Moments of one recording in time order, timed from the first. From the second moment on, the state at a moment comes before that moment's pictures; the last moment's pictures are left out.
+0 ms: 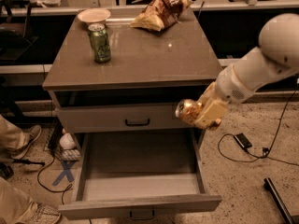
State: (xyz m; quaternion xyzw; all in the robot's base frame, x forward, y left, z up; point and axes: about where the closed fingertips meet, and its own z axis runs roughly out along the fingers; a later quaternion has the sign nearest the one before) arm 0.536 -0.163 0.799 -0.60 0.75 0.15 0.23
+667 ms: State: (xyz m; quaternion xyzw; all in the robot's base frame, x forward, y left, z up) arm 0.495 -0.099 0.714 -0.54 0.76 0.25 0.26
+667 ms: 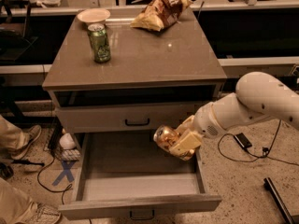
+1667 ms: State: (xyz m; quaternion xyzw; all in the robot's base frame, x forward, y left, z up) arm 0.507 -0.082 0.597 -0.45 0.81 0.28 0.27
